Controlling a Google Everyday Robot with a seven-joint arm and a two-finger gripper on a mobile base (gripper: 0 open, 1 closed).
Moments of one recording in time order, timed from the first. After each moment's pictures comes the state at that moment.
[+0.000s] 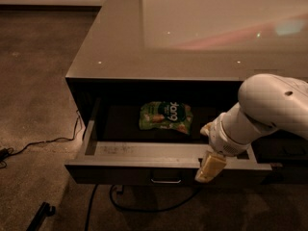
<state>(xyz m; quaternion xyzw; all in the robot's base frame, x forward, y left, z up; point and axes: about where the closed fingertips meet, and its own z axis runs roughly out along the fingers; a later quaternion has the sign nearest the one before) 0.437 -0.146 0.718 -0.60 0.78 0.09 0.15</state>
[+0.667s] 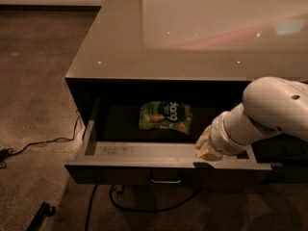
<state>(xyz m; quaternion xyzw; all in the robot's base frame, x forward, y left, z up) 0.446 -0.143 0.726 -0.60 0.77 0.07 0.20</state>
